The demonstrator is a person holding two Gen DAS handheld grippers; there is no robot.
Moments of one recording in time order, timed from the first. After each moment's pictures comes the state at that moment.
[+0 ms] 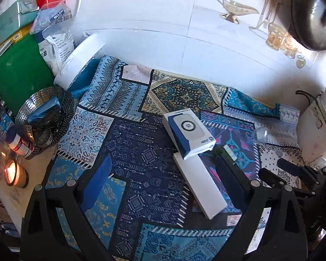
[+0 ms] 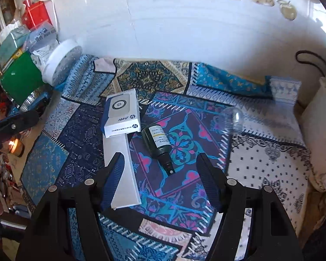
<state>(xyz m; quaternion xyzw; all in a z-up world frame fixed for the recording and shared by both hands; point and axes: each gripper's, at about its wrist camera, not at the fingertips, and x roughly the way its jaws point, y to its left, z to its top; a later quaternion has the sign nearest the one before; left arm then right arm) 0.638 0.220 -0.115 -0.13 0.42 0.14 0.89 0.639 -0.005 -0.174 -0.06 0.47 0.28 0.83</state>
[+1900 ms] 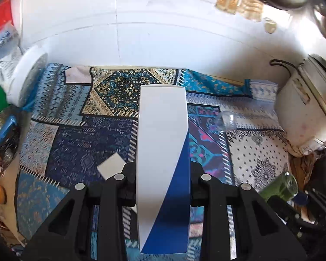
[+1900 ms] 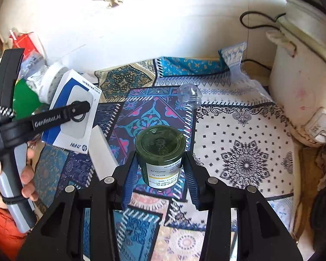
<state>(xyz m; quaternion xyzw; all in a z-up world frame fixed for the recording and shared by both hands) 0.686 0.112 -0.127 -0.09 0.44 0.06 0.89 0.597 -0.108 -0.137 0.03 0.46 0.25 0.85</state>
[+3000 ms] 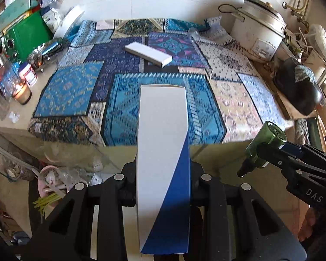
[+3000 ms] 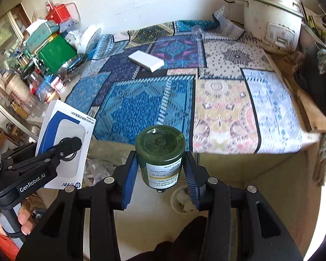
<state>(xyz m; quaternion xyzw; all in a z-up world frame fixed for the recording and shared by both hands) 0.322 0.068 -0.181 -0.06 0.47 0.01 0.88 0.312 -0.123 -0.177 0.04 0.49 0.23 0.84</state>
